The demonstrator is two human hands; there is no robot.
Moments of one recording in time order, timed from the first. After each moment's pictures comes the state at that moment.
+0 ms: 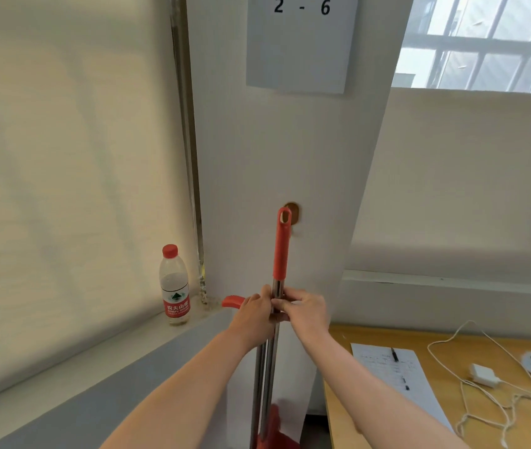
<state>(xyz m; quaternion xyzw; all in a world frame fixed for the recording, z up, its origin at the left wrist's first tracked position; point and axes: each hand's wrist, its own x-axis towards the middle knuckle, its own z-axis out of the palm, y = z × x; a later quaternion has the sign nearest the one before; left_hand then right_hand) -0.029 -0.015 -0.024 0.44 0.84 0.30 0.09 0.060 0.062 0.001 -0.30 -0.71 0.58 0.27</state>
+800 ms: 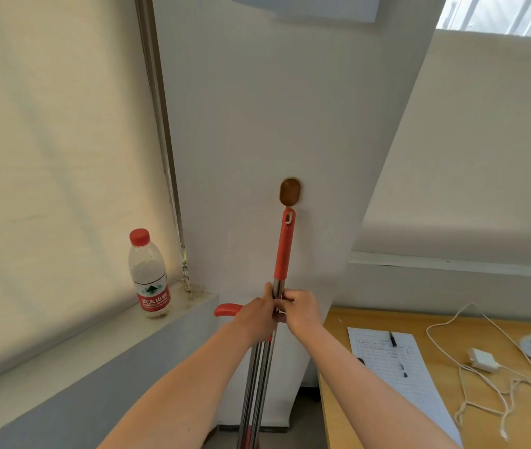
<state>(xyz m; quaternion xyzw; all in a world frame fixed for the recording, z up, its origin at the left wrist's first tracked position) -0.065 0.043 -0.086 0.42 0.85 0.24 0.22 0.013 0.117 -0.069 -0.36 -0.75 0.53 0.16</state>
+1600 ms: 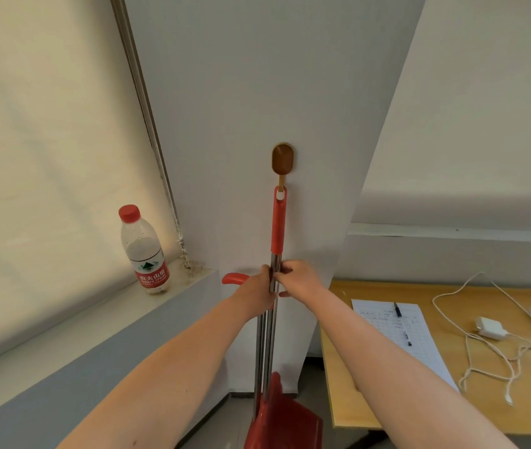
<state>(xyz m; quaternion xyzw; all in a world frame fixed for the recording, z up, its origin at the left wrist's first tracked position) -0.068 0.050 -0.099 0.40 0.86 0.23 0.24 0.011 0.137 -0.065 -0.35 -0.77 0.52 0.07</state>
